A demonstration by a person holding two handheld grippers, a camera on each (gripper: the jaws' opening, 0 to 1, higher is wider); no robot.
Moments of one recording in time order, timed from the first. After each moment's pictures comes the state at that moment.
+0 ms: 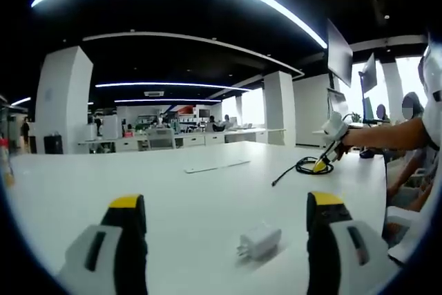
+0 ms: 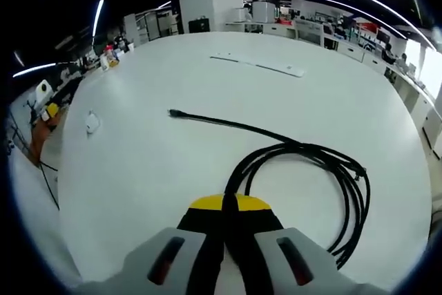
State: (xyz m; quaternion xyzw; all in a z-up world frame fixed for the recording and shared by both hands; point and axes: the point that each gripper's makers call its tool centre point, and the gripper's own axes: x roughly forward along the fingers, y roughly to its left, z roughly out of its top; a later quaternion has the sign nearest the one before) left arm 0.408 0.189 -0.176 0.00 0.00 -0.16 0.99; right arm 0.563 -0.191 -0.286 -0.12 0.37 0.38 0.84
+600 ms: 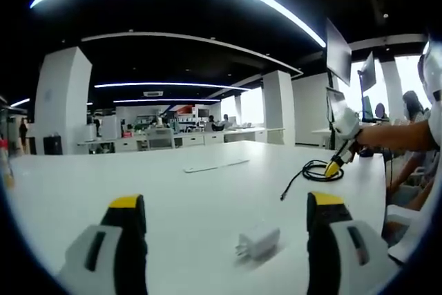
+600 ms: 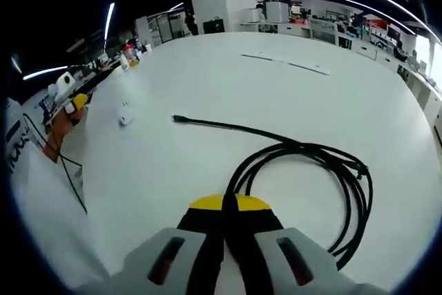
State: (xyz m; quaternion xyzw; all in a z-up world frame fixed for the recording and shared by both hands) left arm 0.410 0.189 -0.179 0.01 0.01 -0.16 0.99; right arm 0.483 -0.157 -0.283 -0.10 0.37 0.42 0.82
